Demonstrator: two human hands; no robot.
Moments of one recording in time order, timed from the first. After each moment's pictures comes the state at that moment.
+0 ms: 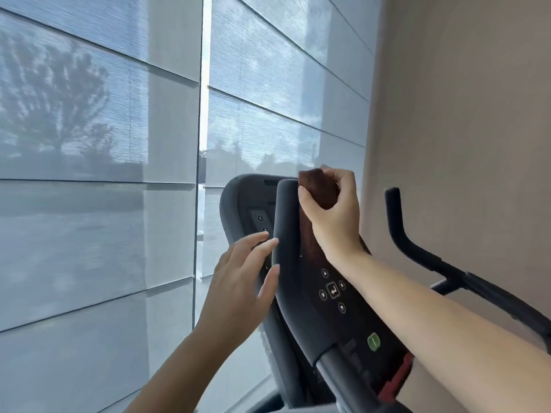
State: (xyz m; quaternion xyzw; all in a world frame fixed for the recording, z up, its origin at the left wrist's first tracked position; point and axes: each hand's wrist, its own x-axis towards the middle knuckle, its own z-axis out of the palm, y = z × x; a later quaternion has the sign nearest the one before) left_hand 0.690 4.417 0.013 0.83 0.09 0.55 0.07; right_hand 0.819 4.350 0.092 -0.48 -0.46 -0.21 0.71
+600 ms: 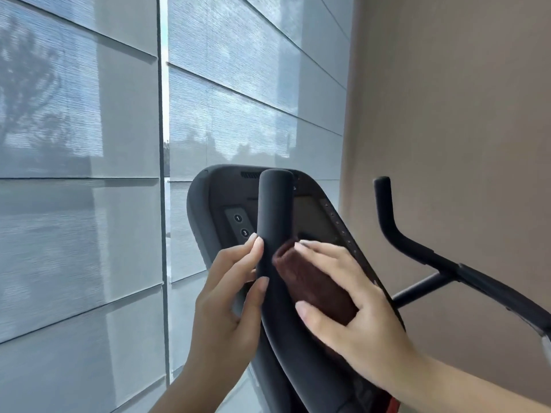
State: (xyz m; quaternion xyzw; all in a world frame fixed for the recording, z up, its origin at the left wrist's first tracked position) left_hand 0.725 4.434 0.000 0.72 -0.07 0.63 0.29; right_hand 0.817 4.300 0.019 -0.56 -0.62 -0.15 0.53
